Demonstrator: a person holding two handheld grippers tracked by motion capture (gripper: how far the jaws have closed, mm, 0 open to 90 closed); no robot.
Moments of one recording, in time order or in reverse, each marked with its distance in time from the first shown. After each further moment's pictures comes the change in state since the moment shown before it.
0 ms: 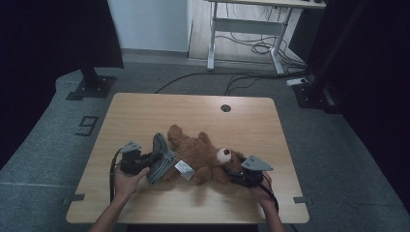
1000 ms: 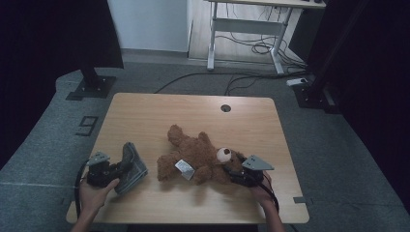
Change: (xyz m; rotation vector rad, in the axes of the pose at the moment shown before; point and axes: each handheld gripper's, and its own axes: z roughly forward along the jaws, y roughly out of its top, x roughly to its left) left arm 0.041 -0.039 -0.077 0.029 0.136 -0.025; right arm -0.002 -0.002 0.001 -0.015 0.012 0.018
